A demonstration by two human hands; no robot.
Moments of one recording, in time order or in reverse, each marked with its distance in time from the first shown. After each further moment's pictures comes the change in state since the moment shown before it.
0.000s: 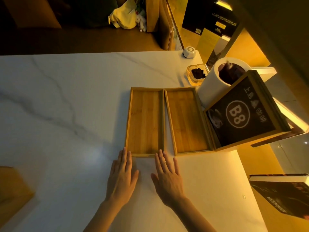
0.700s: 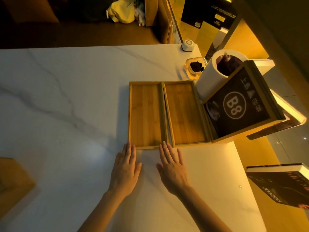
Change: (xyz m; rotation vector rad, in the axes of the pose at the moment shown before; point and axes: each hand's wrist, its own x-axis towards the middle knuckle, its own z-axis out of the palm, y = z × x) left_hand -0.003 0.008 0.010 0.053 -0.012 0.080; right_hand -0.005 0.023 -0.005 0.012 -0.030 0.010
